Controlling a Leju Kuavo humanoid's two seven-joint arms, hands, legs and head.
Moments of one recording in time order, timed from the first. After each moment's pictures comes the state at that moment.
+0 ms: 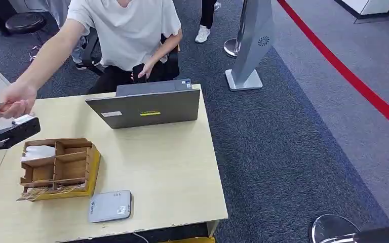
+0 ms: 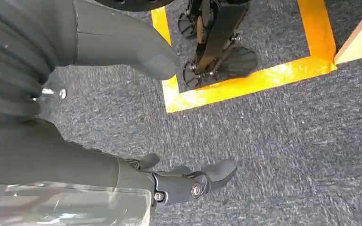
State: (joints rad) left arm -0.51 0.55 -0.27 -1.67 -1.18 -0.53 0.33; right arm -0.02 0.12 -1.32 -0.45 1.13 0.15 -0.30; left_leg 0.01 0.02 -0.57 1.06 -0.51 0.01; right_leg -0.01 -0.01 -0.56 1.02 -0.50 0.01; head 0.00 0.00
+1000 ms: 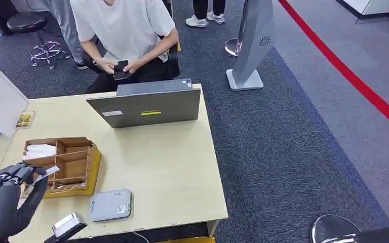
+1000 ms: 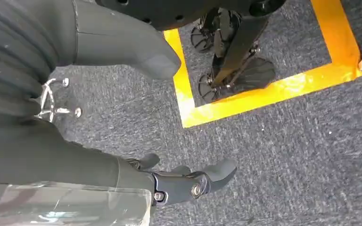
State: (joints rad) left arm 0.24 0.43 -0.27 -2.22 -1.26 0.06 0.13; right arm 0.00 0.24 -1.42 -0.60 1.17 0.23 -0.28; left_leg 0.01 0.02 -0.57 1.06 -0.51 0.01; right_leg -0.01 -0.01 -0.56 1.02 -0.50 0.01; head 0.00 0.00
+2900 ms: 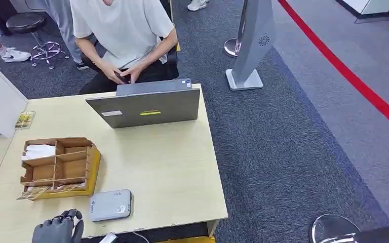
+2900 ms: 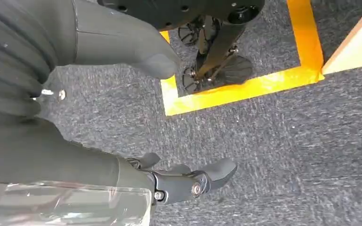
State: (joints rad) left arm 0.30 0.36 -0.56 -1.67 -1.42 0.39 0.48; right arm 0.22 0.30 -0.86 -0.95 0.68 0.29 -0.07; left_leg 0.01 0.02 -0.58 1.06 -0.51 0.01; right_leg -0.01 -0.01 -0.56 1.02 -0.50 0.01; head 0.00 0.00
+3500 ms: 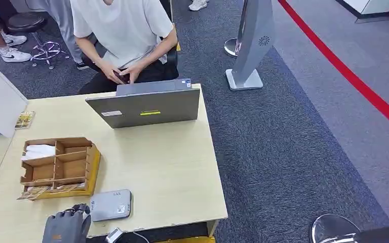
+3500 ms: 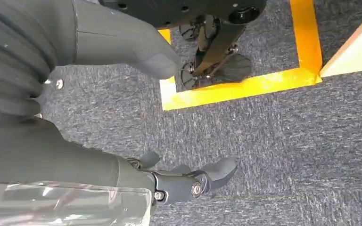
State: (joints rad) left arm 0.22 0.31 -0.56 -1.54 -1.45 0.38 0.39; right arm 0.22 0.30 -0.86 -0.95 0.75 0.28 -0.10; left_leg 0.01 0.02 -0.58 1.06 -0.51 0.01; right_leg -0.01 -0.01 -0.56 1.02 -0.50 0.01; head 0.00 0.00
